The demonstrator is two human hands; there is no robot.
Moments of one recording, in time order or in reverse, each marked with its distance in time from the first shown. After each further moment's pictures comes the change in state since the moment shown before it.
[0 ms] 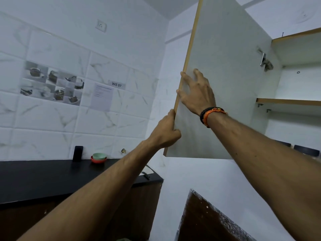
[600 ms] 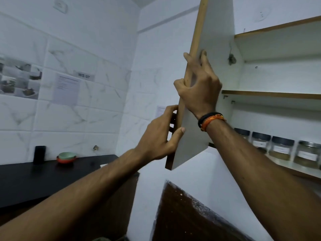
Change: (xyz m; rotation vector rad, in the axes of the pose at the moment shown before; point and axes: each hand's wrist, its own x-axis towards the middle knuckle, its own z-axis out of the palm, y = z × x) left_hand -0.037 0.044 0.044 -0.170 0.142 0.469; right_hand -0.052 0.025 -0.061 0.090 0.423 0.043
